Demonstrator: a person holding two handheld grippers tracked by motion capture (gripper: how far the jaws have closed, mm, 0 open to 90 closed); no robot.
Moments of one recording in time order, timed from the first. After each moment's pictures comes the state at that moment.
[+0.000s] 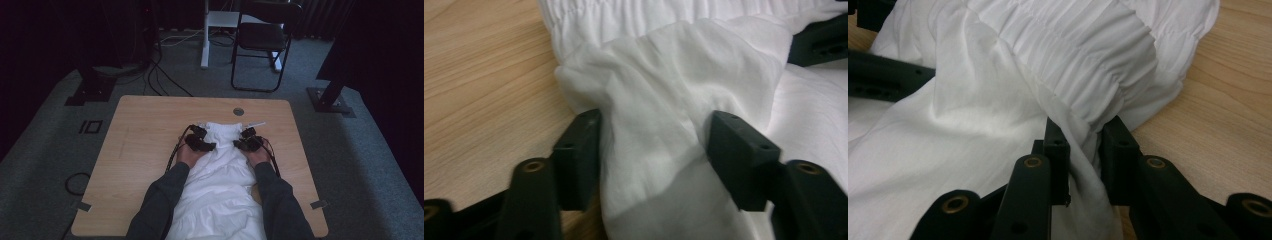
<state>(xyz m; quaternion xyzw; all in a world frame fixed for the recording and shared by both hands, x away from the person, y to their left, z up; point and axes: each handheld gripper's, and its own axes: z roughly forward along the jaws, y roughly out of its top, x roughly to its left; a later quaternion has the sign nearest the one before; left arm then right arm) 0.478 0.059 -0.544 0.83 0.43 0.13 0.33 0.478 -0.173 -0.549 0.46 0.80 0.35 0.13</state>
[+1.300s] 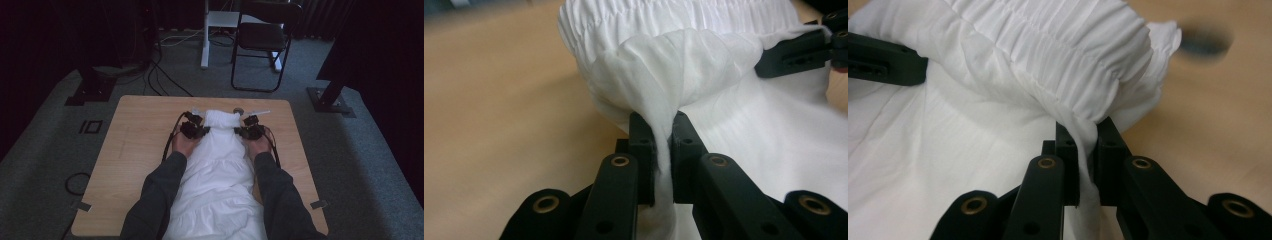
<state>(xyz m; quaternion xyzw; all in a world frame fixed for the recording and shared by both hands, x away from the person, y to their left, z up) 0.488 0.076 -0.473 0.81 0.41 0.15 0.40 0.493 -0.174 -0.499 0.47 0.78 0.40 0.14</state>
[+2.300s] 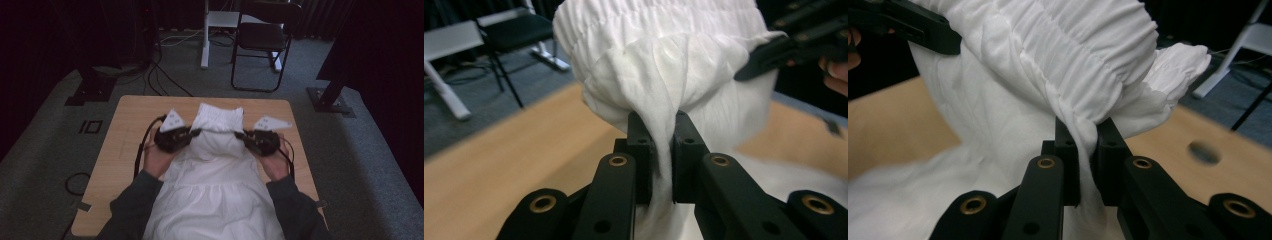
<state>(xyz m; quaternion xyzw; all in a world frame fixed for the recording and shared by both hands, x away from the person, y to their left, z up) 0.338 0.125 -0.393 0.80 0.27 0.20 0.49 0.351 -0.172 -0.398 0.31 0.78 0.50 0.21</state>
